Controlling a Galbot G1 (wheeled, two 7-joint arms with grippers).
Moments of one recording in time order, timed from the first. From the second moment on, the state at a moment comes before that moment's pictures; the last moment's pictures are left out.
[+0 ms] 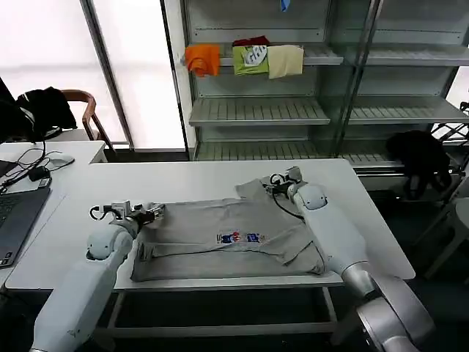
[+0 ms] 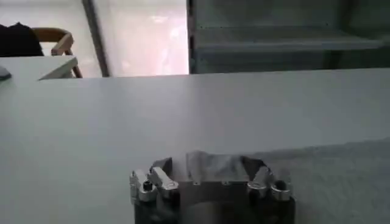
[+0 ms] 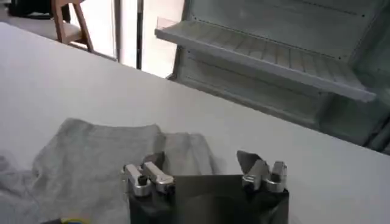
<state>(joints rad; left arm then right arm) 0.66 -1.05 -0.23 -1.33 -0.62 0.57 -0.10 -0.19 1.37 0.01 0.71 0.22 -0.44 -0.25</state>
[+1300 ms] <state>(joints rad) 0.70 -1.00 -0.25 -1.50 -0.68 0.54 -0.08 -0.28 1.23 -0.01 1.08 0.35 -0.53 -0.20</state>
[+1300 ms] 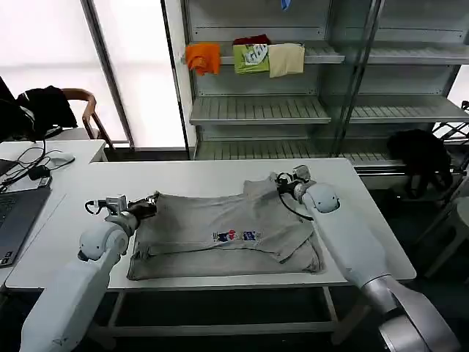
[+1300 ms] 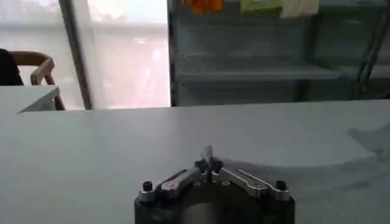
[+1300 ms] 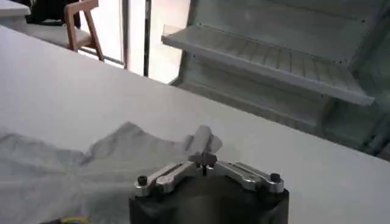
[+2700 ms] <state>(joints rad) 1.11 -0.96 -0.43 -1.92 -0.62 0.56 -0.21 -0.89 0.91 0.21 1.87 0.49 -0.53 -0.13</state>
